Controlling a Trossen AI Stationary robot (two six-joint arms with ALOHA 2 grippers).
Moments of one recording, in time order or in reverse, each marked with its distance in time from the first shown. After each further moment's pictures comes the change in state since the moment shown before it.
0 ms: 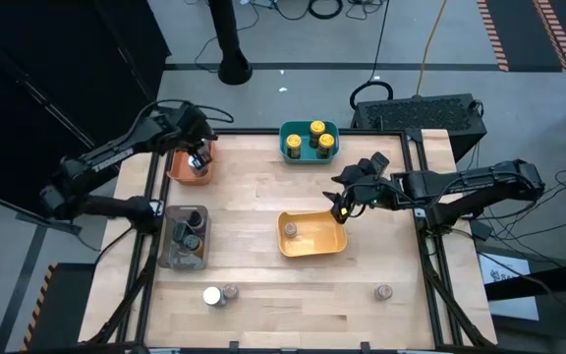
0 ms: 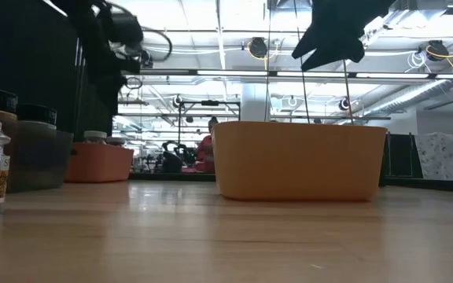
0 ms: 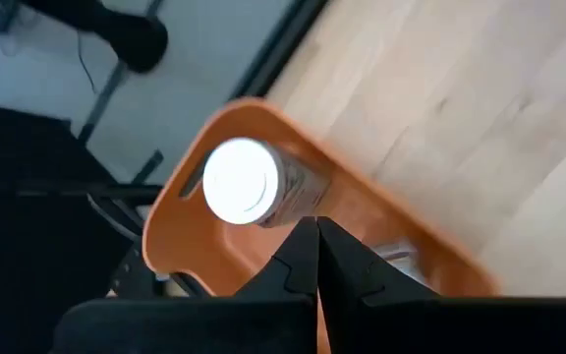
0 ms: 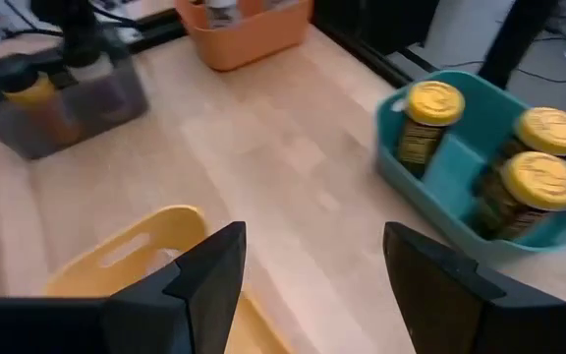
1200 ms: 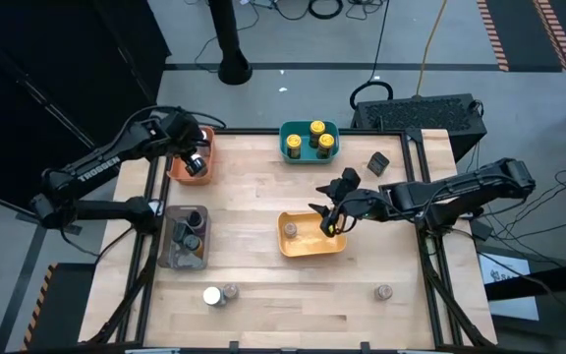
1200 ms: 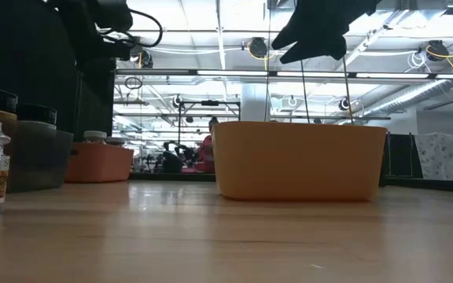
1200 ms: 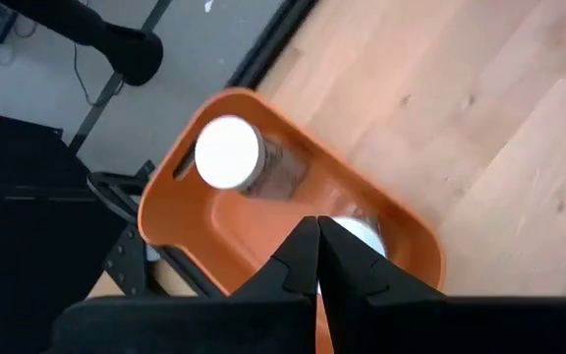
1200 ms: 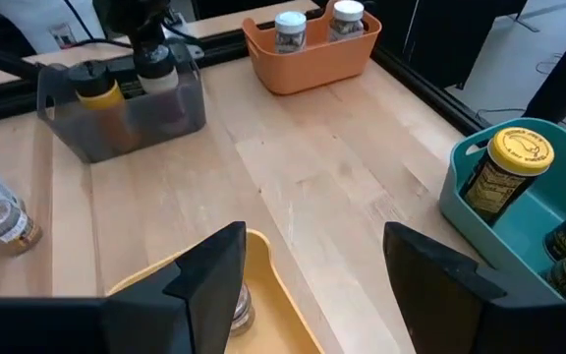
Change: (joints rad) left arm -0.068 -0.137 0.000 -0.101 0.010 -0.077; right arm 0.087 0.117 0.000 0.207 0.023 -0.077
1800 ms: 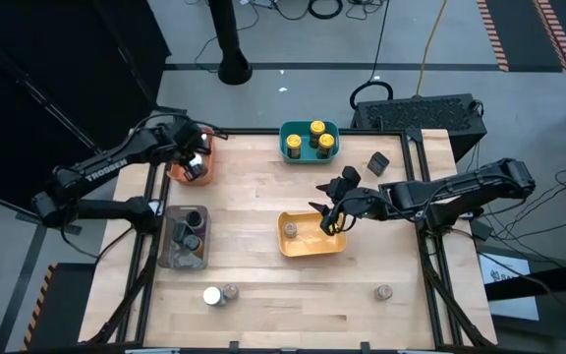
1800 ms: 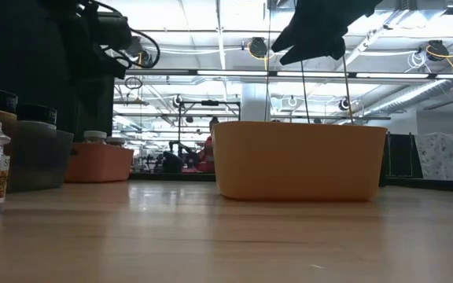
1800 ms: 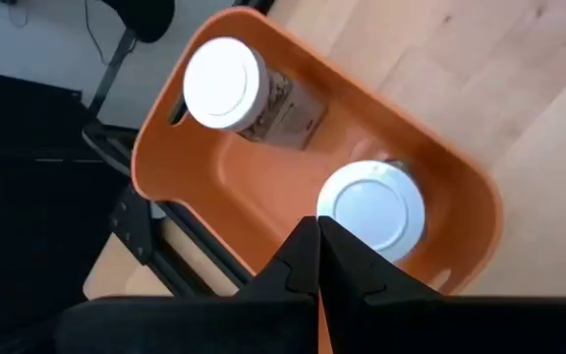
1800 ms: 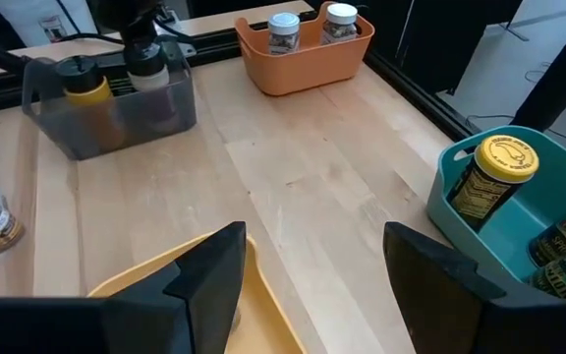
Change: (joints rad) left arm -0.003 0.017 -0.103 0.004 -0.083 0.005; right arm -0.012 -0.001 0.000 -0.001 0.005 -0.037
